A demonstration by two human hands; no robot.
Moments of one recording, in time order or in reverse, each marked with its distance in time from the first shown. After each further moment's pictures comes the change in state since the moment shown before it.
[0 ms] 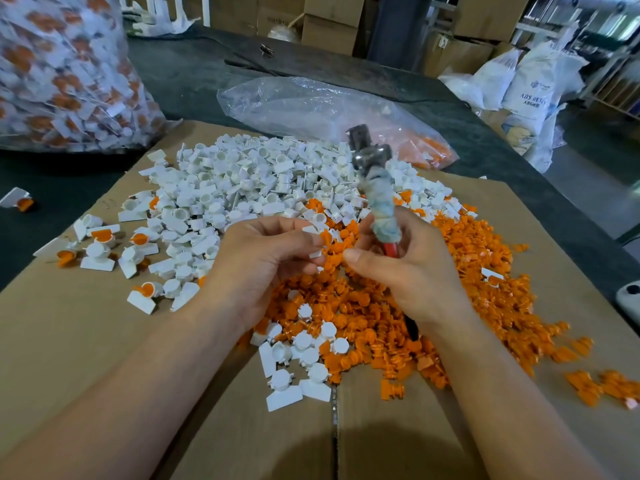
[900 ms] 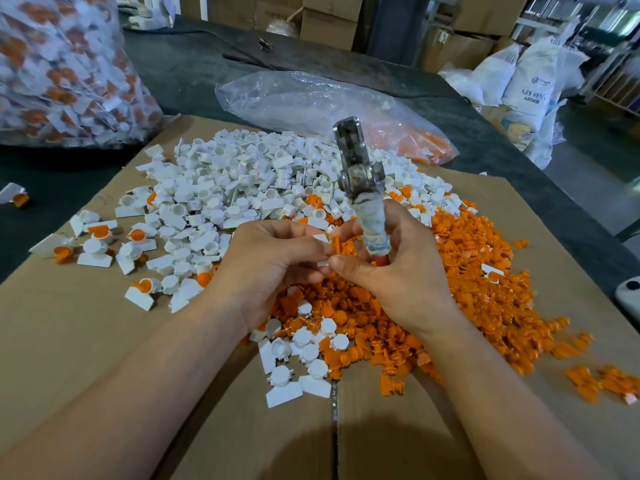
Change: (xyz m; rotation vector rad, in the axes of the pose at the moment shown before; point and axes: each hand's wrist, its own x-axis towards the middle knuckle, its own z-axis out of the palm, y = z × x) left_hand -0.002 -0.003 0.000 0.070 -0.068 -0.064; right_hand -0.004 -0.001 0.009 -0.128 -0.002 -0.127
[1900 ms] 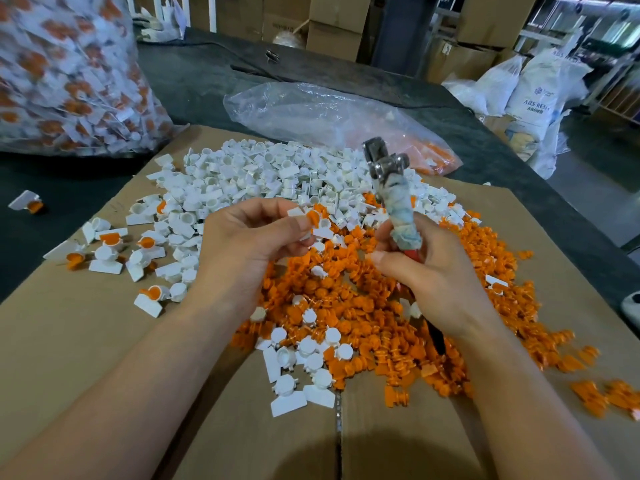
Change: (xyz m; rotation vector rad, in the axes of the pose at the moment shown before) left_hand 0.002 0.009 -0.011 -0.054 0.147 0.308; right_hand 0.002 -0.004 -0.022 -0.118 -0.020 0.138
